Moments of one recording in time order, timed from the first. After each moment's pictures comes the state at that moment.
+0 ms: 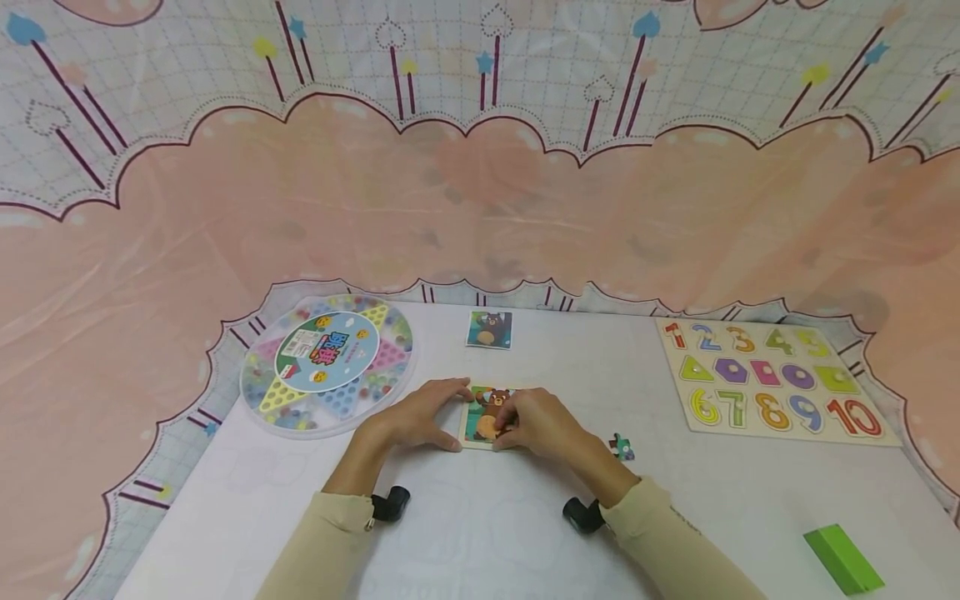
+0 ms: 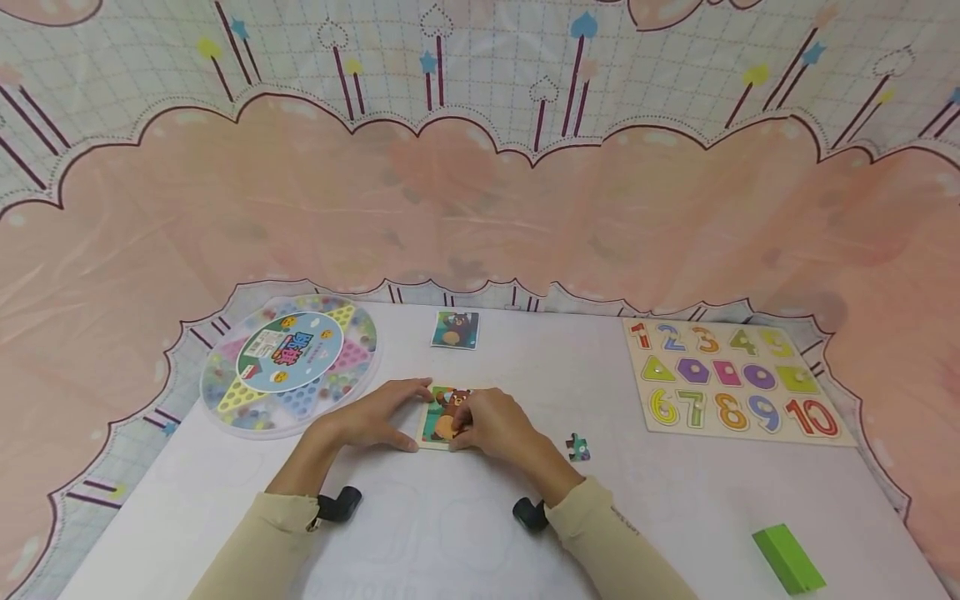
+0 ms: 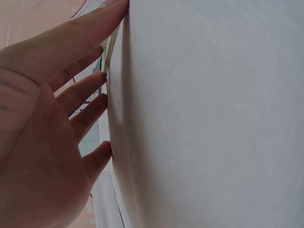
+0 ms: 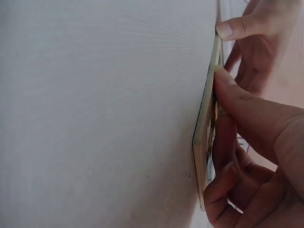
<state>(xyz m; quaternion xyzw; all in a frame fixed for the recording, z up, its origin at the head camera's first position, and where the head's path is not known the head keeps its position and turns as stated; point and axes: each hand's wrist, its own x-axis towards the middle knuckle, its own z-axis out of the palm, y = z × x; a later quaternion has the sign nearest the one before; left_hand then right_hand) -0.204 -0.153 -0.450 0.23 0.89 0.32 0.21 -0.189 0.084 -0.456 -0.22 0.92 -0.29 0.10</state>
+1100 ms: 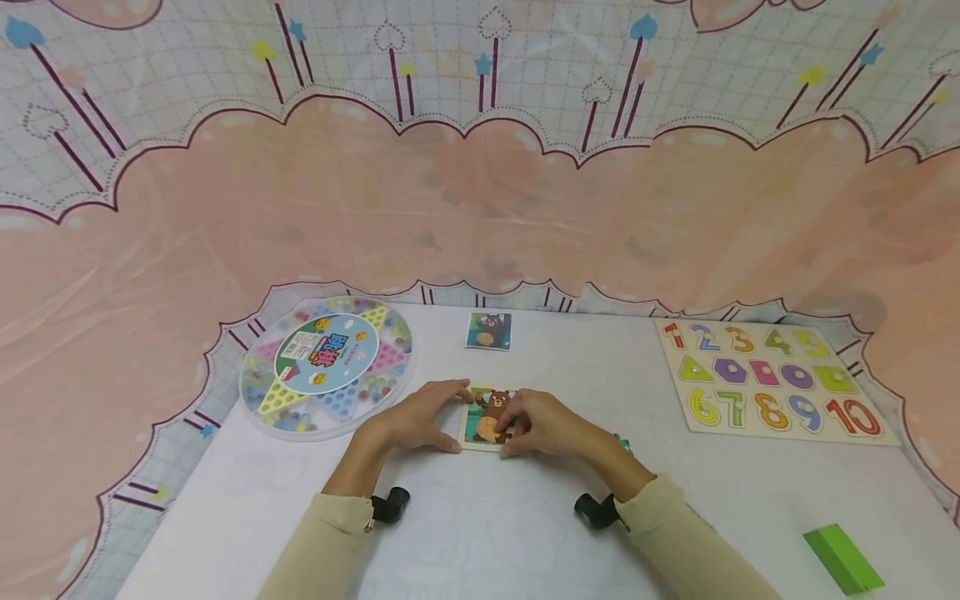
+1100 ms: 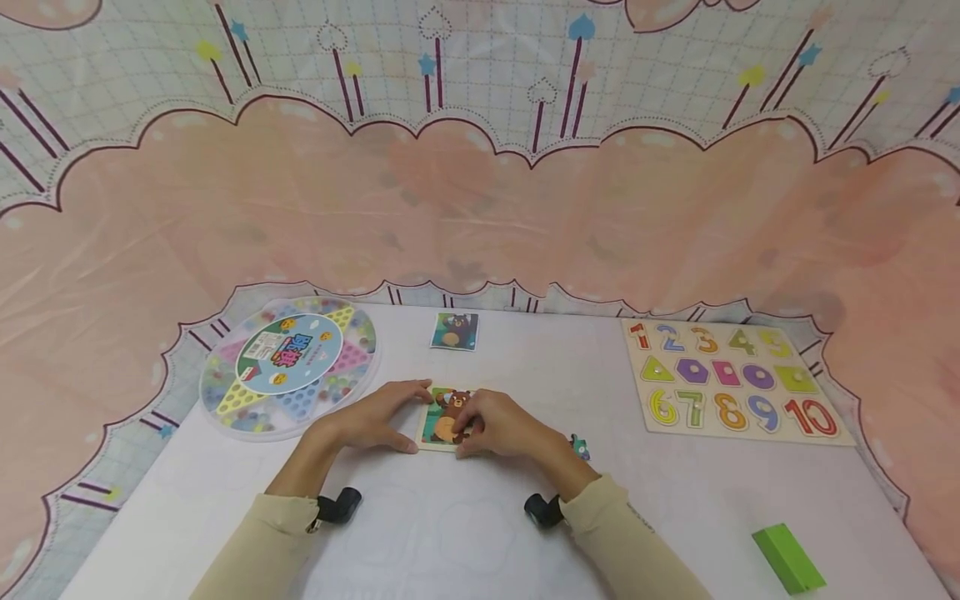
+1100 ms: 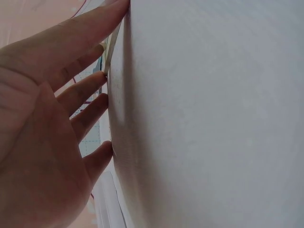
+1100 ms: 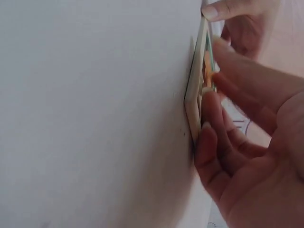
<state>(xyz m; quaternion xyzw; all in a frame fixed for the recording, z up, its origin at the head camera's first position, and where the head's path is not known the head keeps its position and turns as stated) -0.204 -0.153 -0.451 0.23 0.89 0.32 0.21 -0.193 0.105 -0.456 -0.29 0.86 -0.37 0.17</state>
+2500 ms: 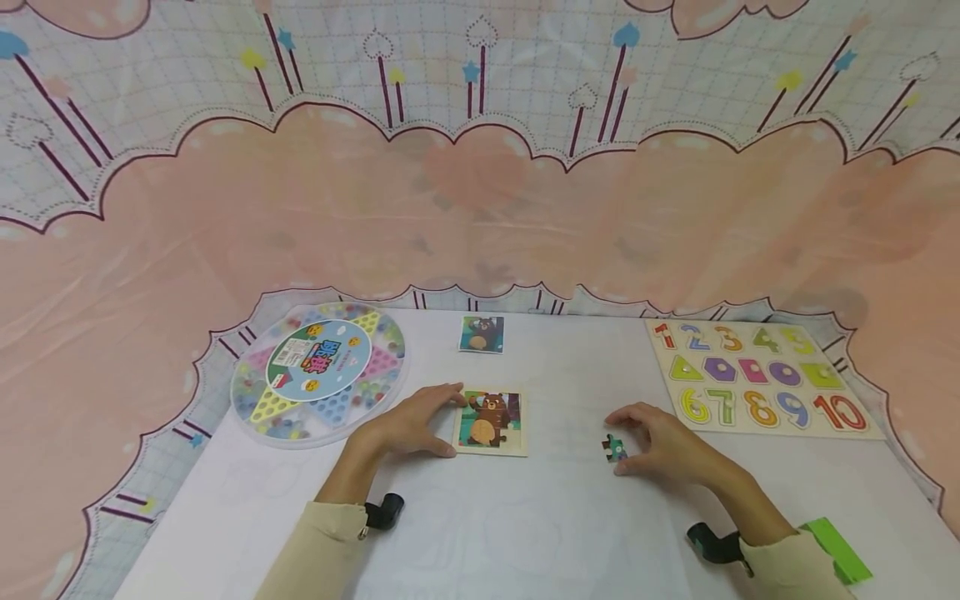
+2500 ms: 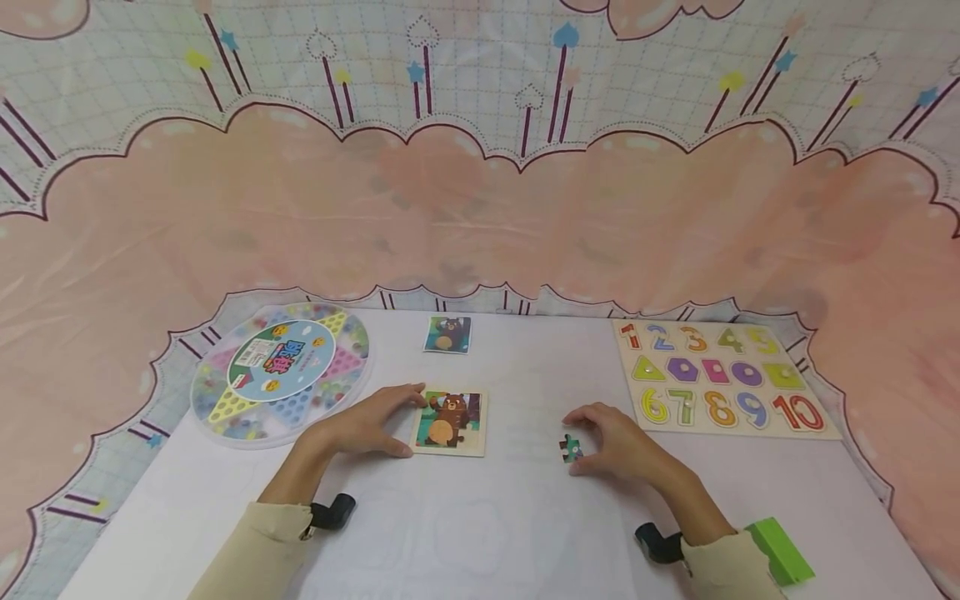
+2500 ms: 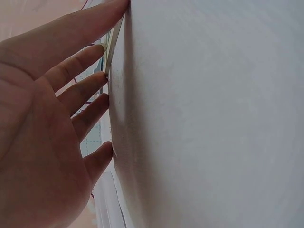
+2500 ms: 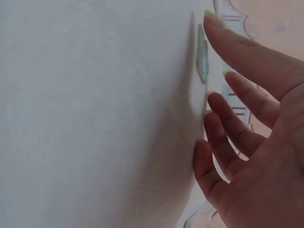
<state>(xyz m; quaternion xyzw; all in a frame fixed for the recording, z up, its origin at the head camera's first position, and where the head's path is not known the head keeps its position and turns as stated) -0.203 -0.153 -0.454 0.24 0.89 0.32 0.20 -0.152 0.256 -0.452 -0.16 0.92 -0.34 0.12</state>
